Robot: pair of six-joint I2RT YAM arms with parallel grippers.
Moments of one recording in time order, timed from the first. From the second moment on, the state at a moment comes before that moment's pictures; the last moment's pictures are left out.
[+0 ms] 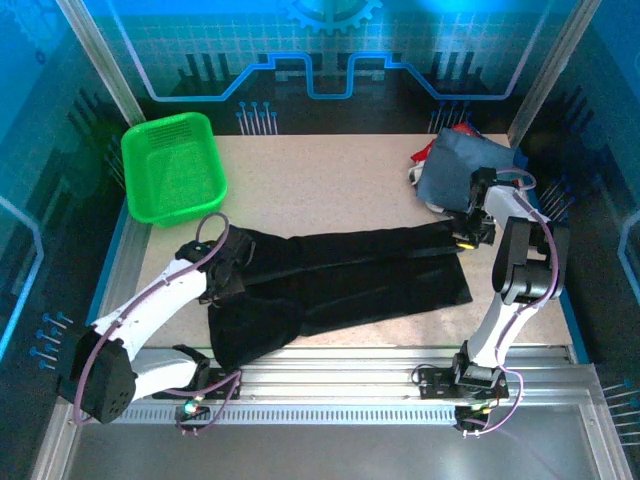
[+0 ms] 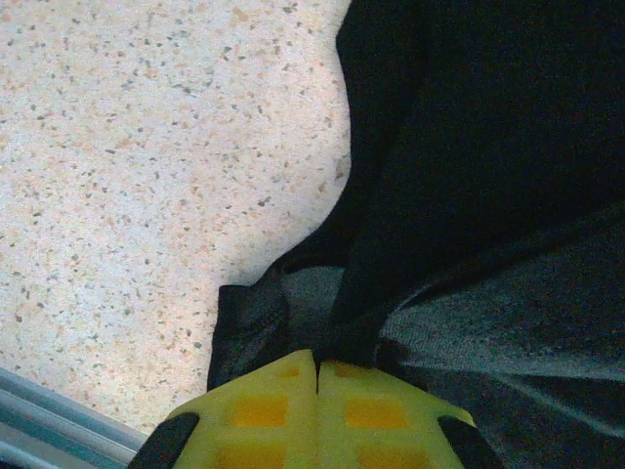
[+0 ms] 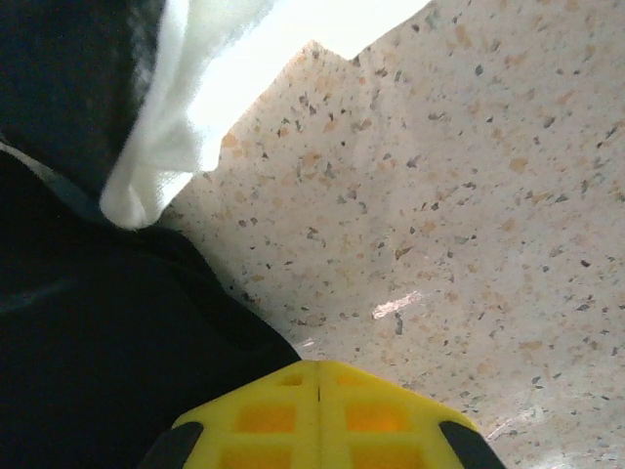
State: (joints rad) left arm -0.39 1.18 0.80 -1.06 -0.31 -0.81; right arm -0.17 1.87 1.30 -0.91 0.07 0.24
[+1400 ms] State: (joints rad) left arm -0.41 1.56 1.00 -0.82 0.05 -0.61; right arm 0.19 1.81 1.28 -0.75 -0.36 0.12
